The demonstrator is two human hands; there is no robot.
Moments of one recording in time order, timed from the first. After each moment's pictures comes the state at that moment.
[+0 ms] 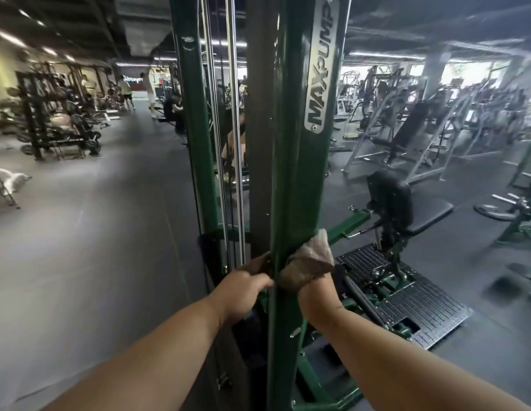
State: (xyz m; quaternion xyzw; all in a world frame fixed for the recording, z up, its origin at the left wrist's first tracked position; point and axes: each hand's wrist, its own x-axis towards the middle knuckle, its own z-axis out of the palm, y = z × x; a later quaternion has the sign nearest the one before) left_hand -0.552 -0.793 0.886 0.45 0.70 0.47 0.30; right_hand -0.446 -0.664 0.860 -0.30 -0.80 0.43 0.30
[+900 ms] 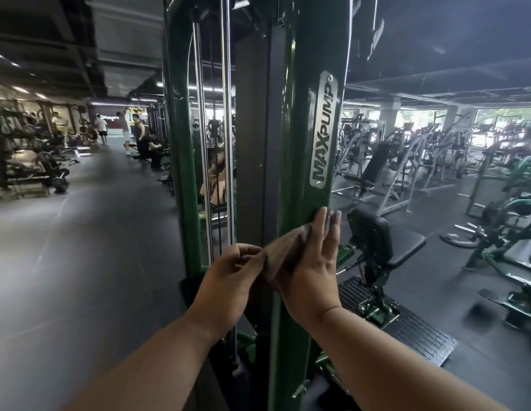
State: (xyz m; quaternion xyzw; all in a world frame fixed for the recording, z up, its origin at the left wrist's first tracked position) left_hand -0.580 -0.789 0.971 0.43 0.57 0.66 0.24; right_hand -0.458 -0.678 0.956 -0.29 -0.80 0.20 0.48
